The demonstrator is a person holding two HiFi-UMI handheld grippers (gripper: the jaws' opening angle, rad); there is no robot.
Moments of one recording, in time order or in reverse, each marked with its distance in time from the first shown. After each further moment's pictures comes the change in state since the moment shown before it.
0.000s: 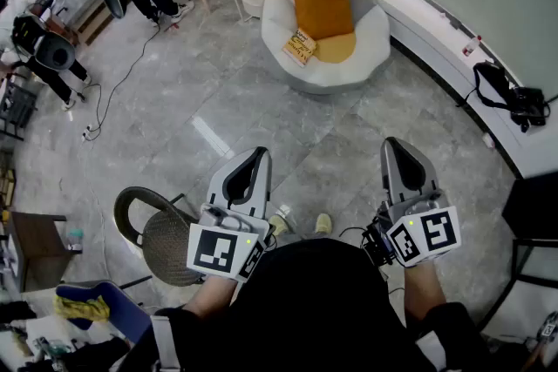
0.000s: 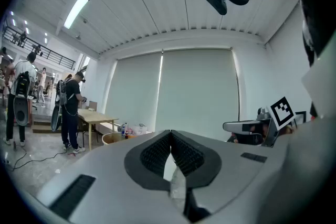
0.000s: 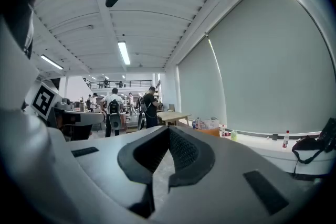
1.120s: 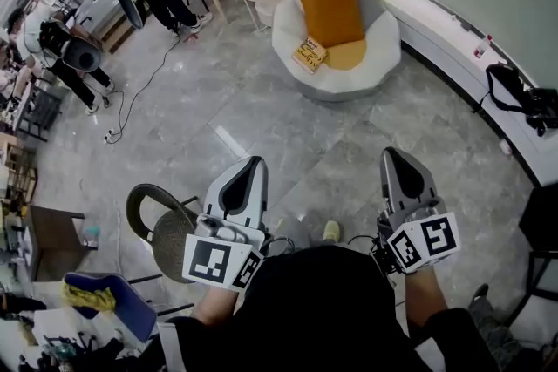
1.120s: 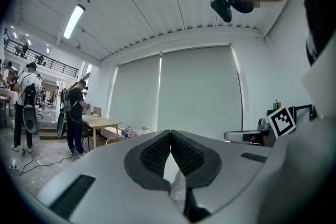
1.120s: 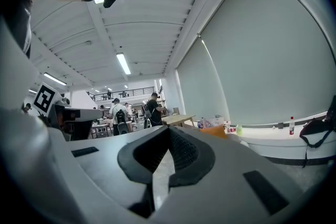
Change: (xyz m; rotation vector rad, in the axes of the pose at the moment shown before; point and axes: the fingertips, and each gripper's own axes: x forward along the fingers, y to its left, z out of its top) left arm -0.008 -0.069 0.011 0.063 -0.010 0.068; right arm -0.052 -0.045 -0.019 0.108 -0.051 0.072
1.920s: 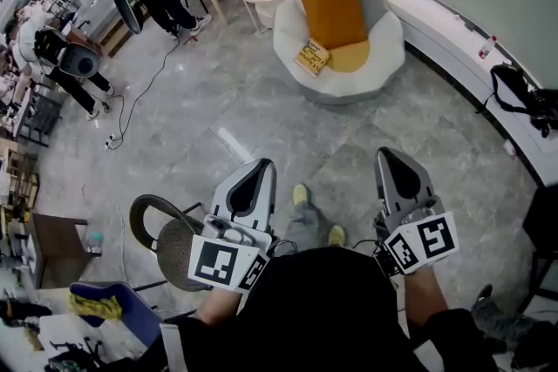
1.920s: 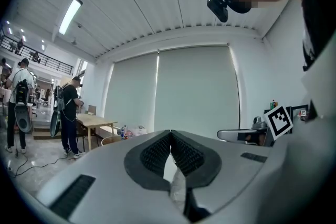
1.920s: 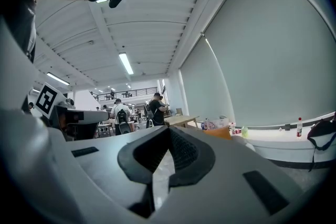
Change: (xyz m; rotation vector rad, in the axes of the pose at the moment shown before) left arm 0.036 0.019 -0.006 -0.001 0.013 -0.056; right arm 0.048 0.007 0.001 -0.012 0.001 0.033
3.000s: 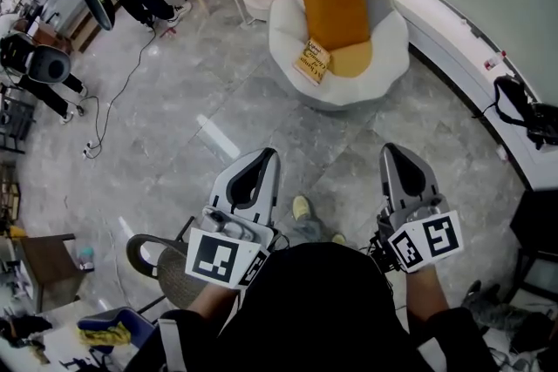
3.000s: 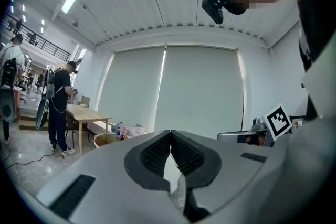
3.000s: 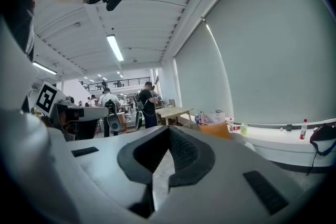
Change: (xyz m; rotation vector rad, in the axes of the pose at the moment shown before) left arm 0.146 0.182 -0.010 -0.079 0.004 -0.087; right arm 0.213 -0.034 -0.007 -0.010 0.106 -0.092
